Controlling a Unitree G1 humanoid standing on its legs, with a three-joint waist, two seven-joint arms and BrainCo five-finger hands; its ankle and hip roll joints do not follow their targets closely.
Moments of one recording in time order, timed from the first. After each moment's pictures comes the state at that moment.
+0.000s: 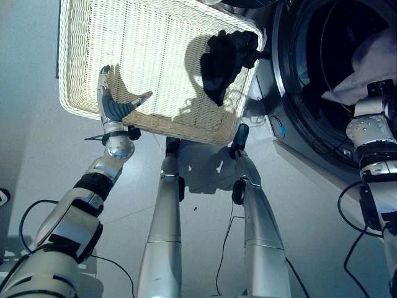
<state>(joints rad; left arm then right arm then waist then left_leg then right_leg) -0.88 0.64 -0.49 0.87 -0.19 -0.45 0.73 -1.10 -0.75 0.09 0.96 1.28 -0.44 -0.76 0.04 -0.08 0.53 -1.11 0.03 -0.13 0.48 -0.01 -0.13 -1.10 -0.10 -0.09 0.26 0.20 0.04</state>
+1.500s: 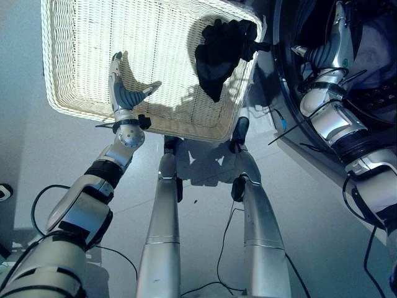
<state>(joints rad) -0.99 0.58 -0.52 0.89 -0.17 -0.41 0.77 -1.16 -0.75 0.58 0.60 -0.19 0.10 -0.90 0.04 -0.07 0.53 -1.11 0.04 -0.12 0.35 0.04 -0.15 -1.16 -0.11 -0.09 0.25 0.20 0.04</state>
